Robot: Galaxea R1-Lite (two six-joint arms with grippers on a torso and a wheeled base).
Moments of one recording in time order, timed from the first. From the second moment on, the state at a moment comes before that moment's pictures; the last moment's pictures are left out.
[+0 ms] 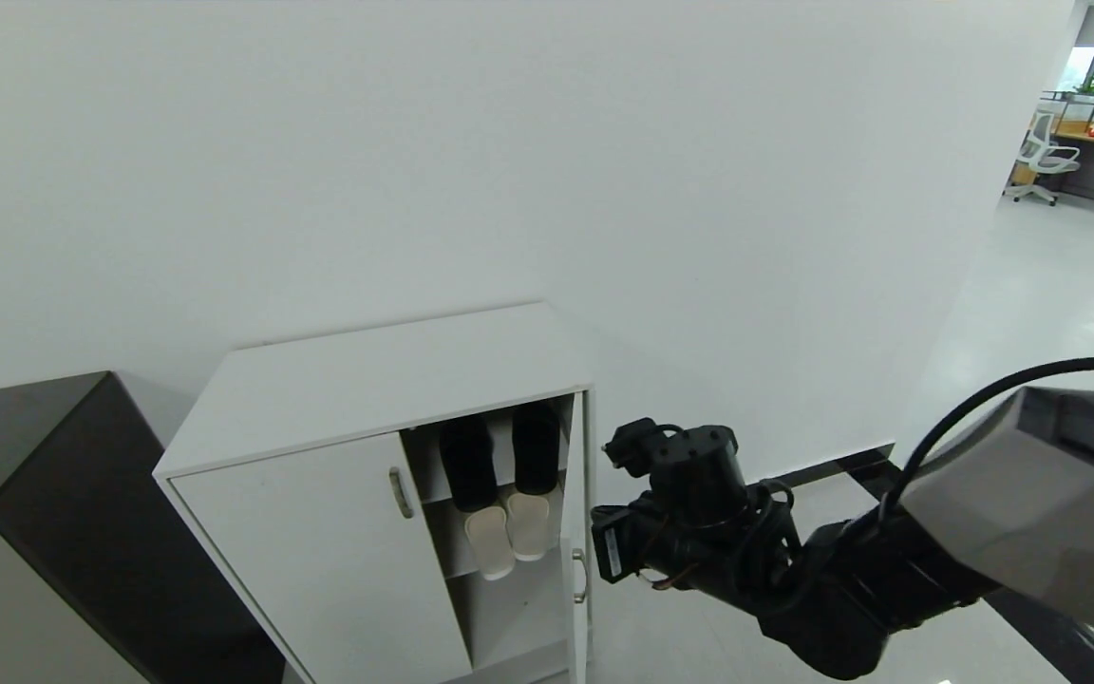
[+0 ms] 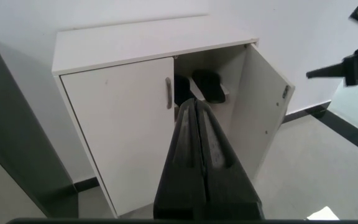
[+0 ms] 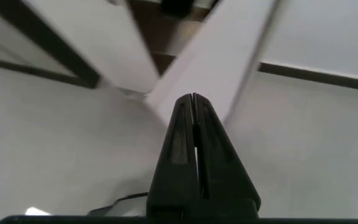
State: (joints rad) left arm 0.00 0.00 0.00 -0.01 -0.04 0.00; right arm 0.80 2.13 -0.99 -0.72 -0.09 0.20
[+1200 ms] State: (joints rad) left arm 0.00 0.00 0.00 -0.01 -0.04 0.00; right arm 0.78 1.95 -0.80 -0.82 0.09 0.10
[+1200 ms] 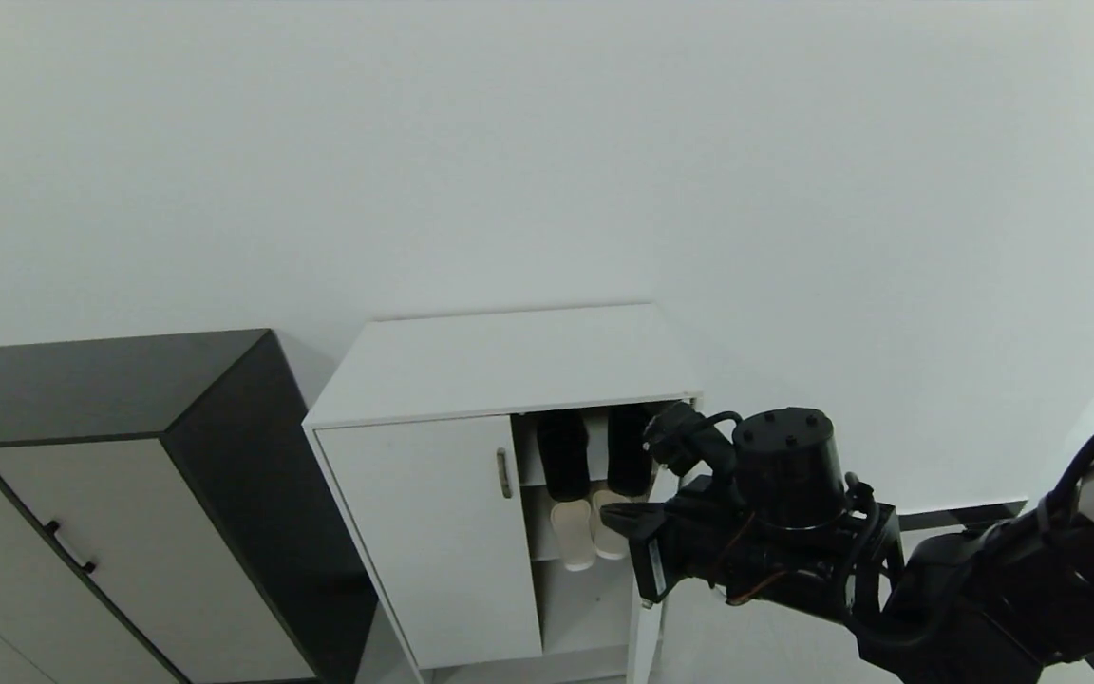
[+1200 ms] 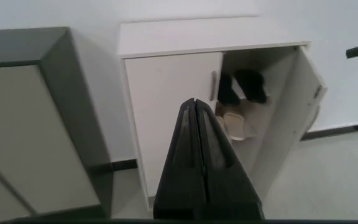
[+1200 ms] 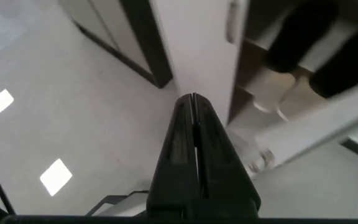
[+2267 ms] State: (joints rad) left arm 0.00 0.00 0.00 -0.01 -0.04 0.00; right arm 0.68 2.10 -0.96 -0.52 -0.24 -0.05
